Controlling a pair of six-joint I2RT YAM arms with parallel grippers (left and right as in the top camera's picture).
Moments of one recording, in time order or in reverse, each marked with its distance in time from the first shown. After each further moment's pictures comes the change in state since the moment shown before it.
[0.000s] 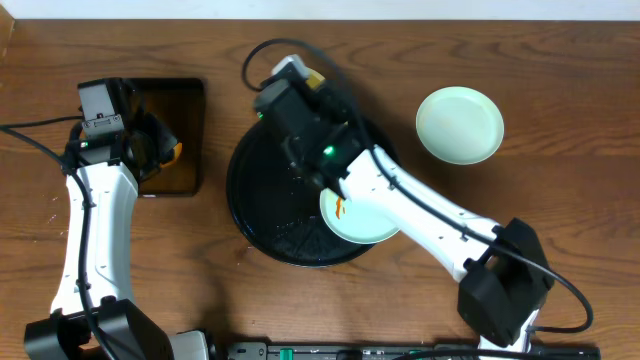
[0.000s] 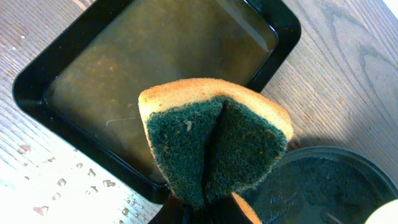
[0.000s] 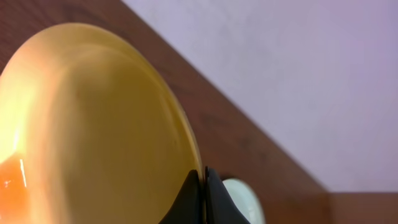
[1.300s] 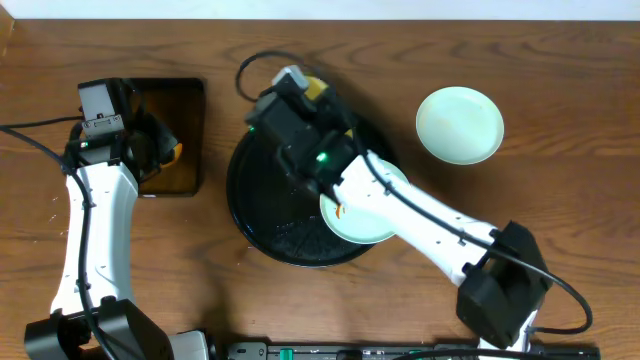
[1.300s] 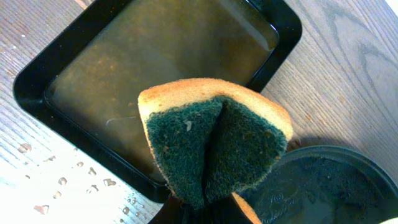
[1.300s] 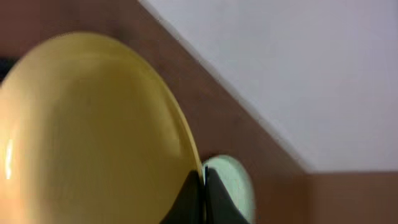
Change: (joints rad) left arm 0.000 0.000 0.000 -0.003 0.000 0.000; right arm 0.011 0.000 0.018 -0.165 0.032 0.119
